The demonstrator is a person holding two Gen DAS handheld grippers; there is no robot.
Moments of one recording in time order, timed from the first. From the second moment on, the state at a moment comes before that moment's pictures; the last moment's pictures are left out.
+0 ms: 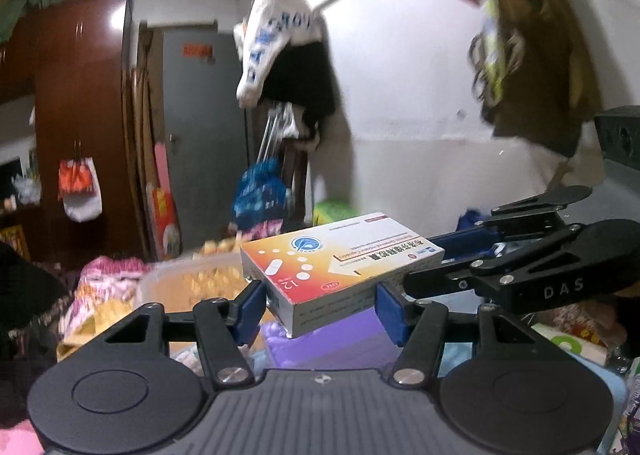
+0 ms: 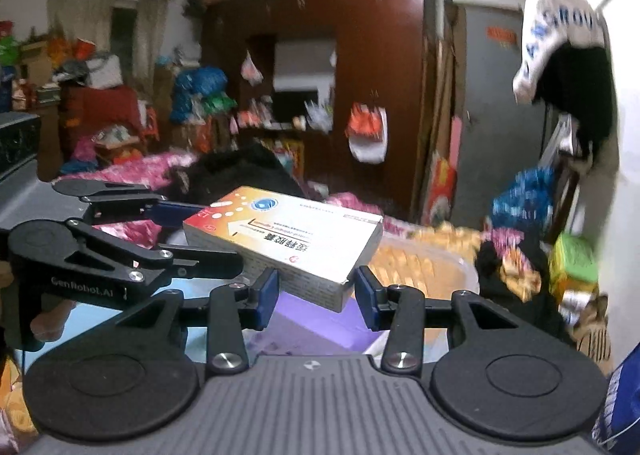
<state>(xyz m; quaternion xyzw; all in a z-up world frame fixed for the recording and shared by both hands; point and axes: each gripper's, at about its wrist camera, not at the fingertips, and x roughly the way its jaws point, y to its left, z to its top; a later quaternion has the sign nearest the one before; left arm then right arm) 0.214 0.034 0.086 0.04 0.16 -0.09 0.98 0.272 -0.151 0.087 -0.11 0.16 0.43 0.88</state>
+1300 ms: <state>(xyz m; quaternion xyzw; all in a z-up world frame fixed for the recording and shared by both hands) 0.165 -0.025 -0.018 0.03 0.29 -0.06 0.95 0.243 -0.204 0.012 0.01 0.26 0.37 0.89</state>
